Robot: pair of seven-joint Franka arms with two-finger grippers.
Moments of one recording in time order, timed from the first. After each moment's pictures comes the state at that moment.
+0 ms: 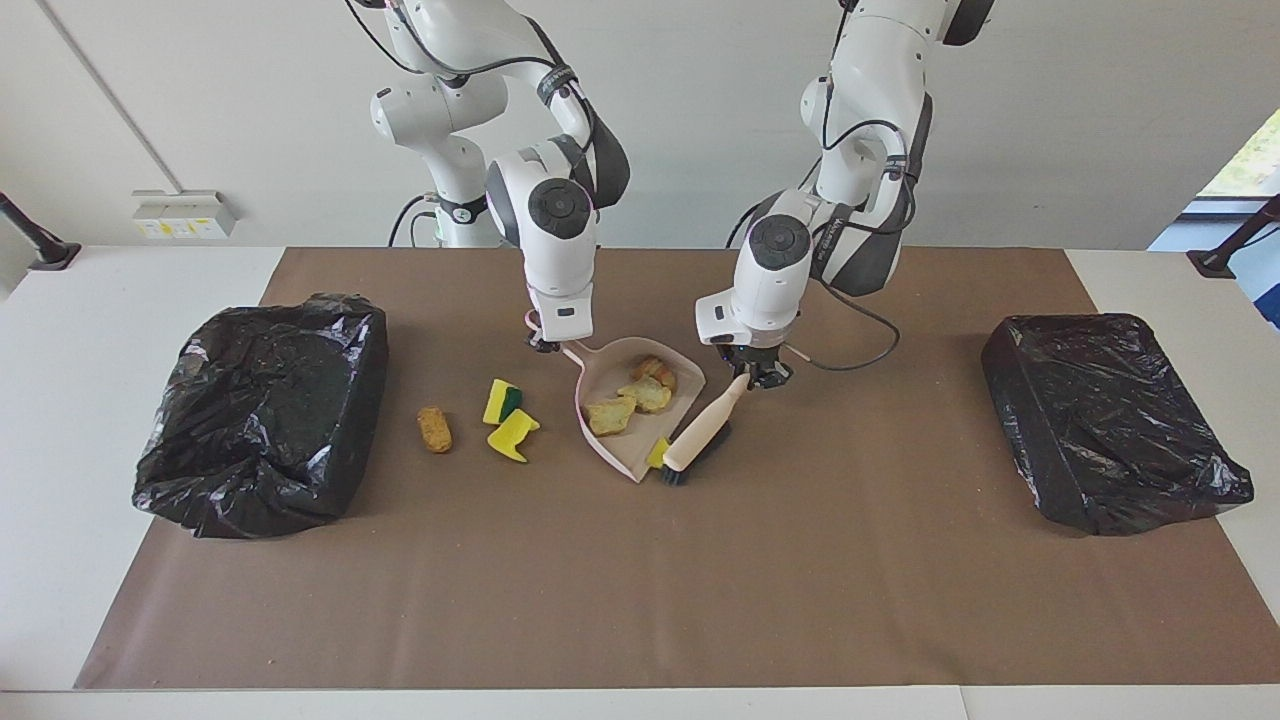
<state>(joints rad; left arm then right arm) -0.31 0.24 -0.29 -1.96 0.04 2.07 0.18 0.49 0.15 -0.03 -1.99 0.00 1.90 -0.50</state>
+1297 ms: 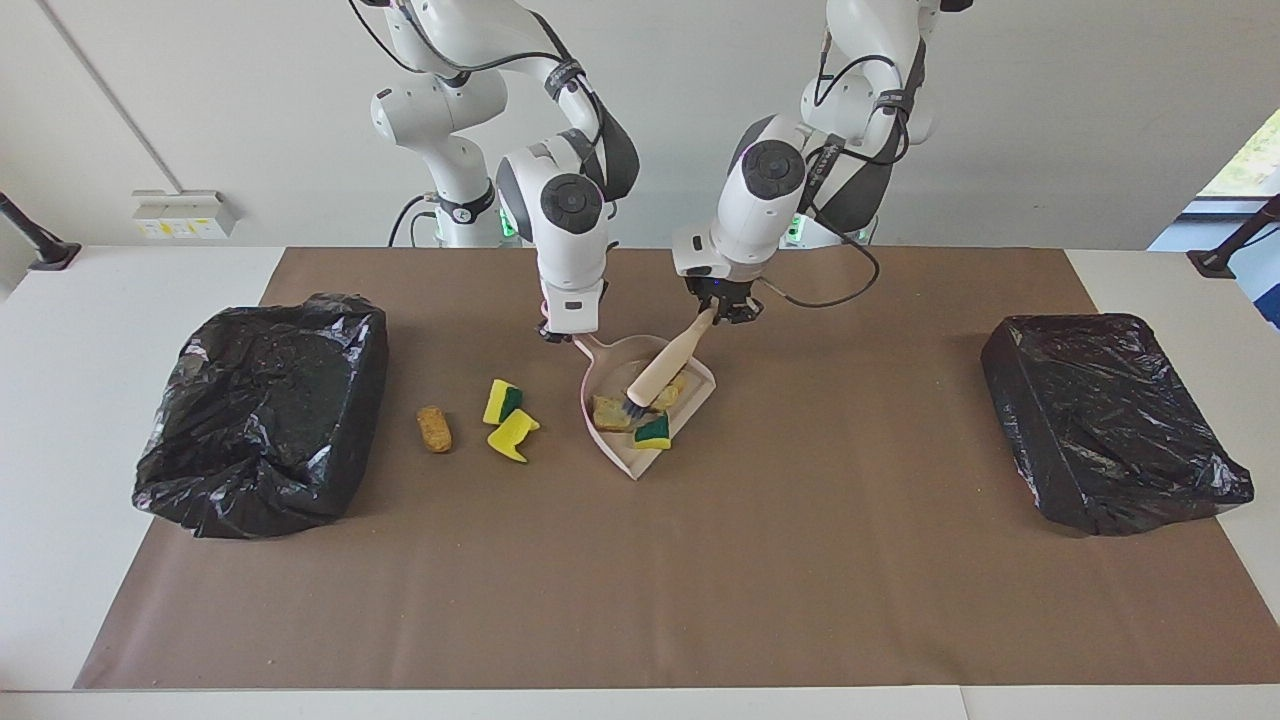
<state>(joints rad) -0.30 0.02 -0.28 -1.96 -0.17 1.75 0.12 0.52 0.14 -0.02 -2.00 0.05 1.90 -0.36</state>
